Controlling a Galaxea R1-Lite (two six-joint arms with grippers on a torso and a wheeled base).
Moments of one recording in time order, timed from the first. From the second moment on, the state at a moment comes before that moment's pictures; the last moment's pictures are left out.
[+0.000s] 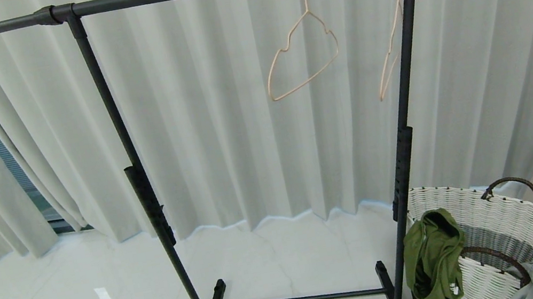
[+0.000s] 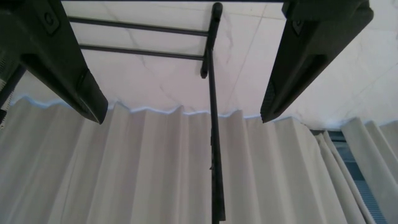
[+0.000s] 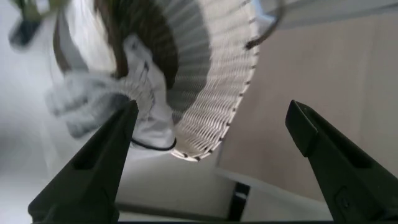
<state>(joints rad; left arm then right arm) -0.01 0.00 0.00 0.00 0.02 0.05 -0.15 1.57 -0.33 -0.50 -0.07 -0.85</state>
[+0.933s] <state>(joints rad) -0.01 0.00 0.00 0.00 0.02 0.05 -0.25 2.07 -0.33 -0.85 -0.03 -1.04</state>
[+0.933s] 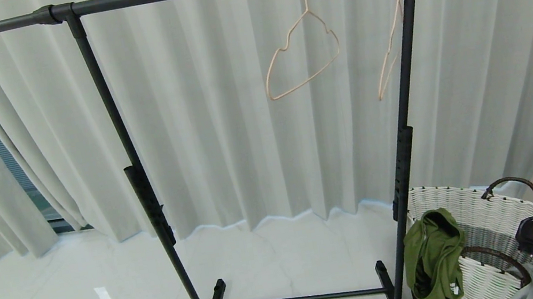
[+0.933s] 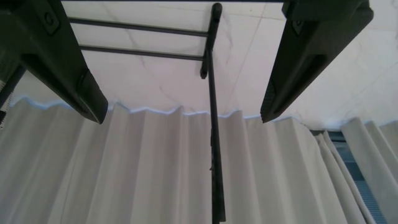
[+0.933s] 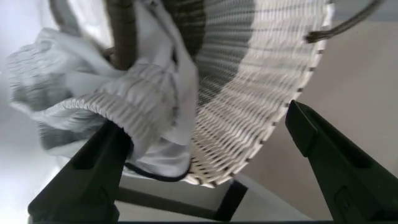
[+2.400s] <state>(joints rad) -0.01 0.00 0.00 0.00 0.02 0.05 -0.14 1.06 -0.91 0.58 -0.02 -0.67</state>
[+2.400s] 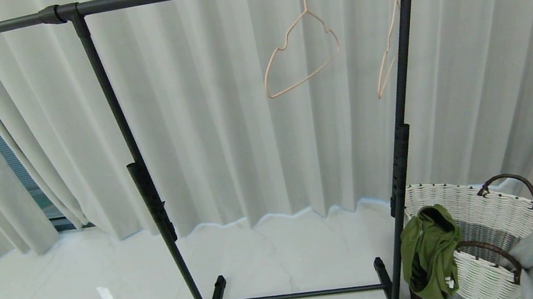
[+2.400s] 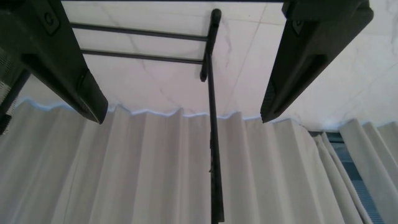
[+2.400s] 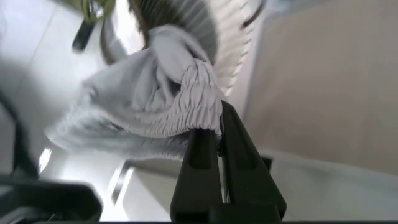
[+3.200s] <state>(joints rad) -0.01 0.00 0.00 0.00 0.02 0.05 0.11 0.98 -0.98 0.57 -0.02 -0.53</state>
